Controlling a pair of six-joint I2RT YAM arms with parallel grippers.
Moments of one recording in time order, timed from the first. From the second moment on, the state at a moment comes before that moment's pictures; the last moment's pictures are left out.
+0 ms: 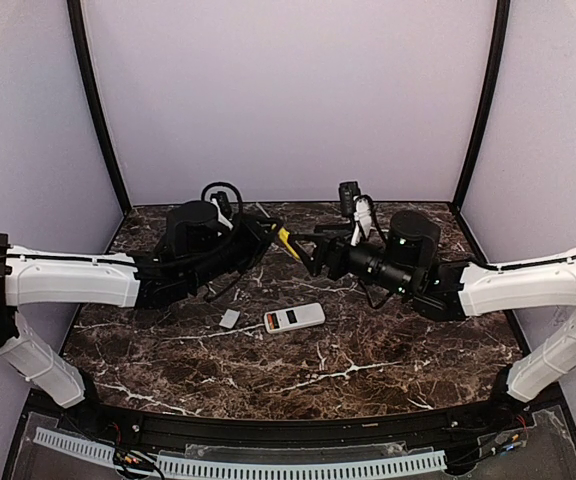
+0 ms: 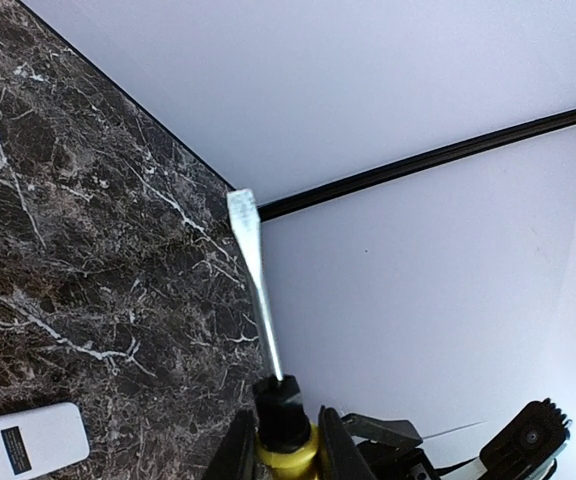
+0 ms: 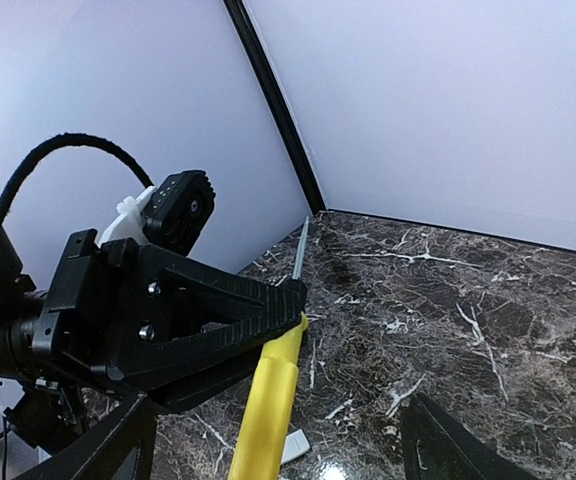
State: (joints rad) left arm -0.94 1.49 0.97 0.35 -0.24 -1.22; right arm 0.98 1.41 0.82 0.56 0.04 0.37
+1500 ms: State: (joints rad) left arm -0.94 1.49 0.84 0.71 -0.27 -1.32; right arm 1.00 1.58 0.95 0.68 0.06 0.38
